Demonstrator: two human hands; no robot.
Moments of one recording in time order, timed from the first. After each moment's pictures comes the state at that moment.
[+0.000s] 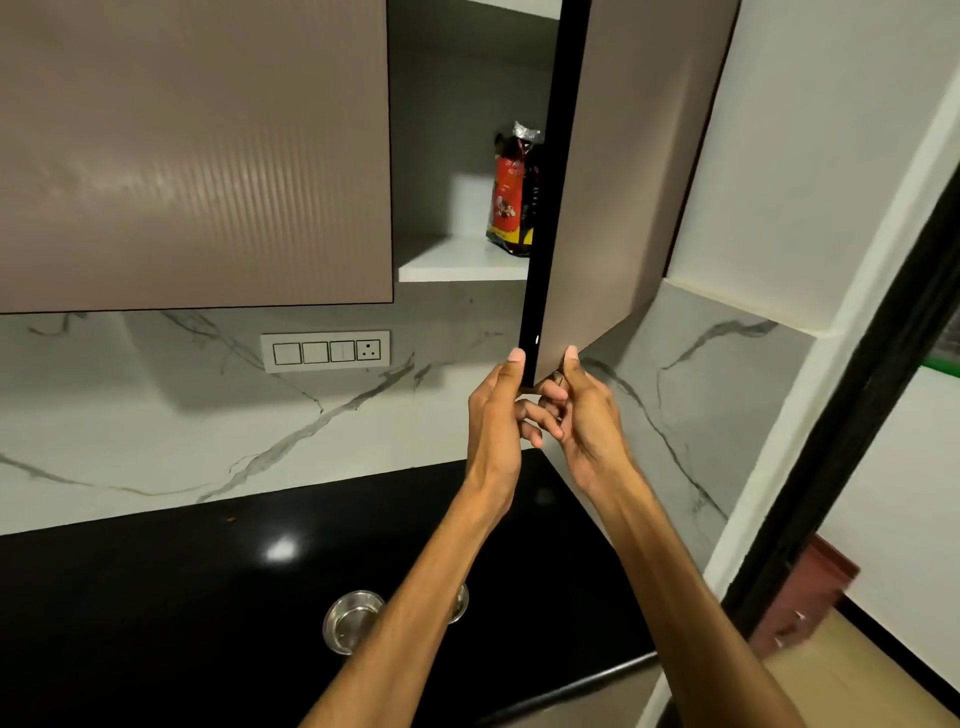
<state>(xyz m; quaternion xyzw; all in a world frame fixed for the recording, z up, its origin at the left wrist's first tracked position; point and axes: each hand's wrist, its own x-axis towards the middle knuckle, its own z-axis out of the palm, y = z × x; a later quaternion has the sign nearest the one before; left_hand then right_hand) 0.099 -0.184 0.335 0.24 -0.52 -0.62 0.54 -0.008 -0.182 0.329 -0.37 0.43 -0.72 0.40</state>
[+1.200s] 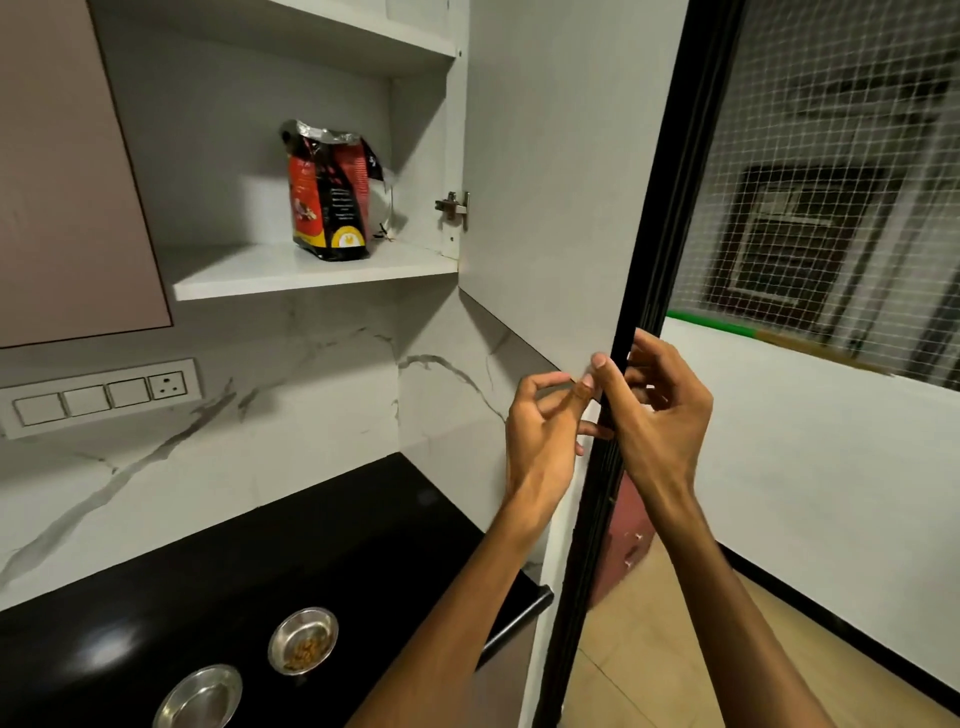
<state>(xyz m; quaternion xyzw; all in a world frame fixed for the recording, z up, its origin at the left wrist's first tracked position) -0.052 -0.071 0.334 0.15 -0.57 -0.69 0.42 -0.127 -0.002 0.351 -0.38 0.57 -0.70 -0.20</state>
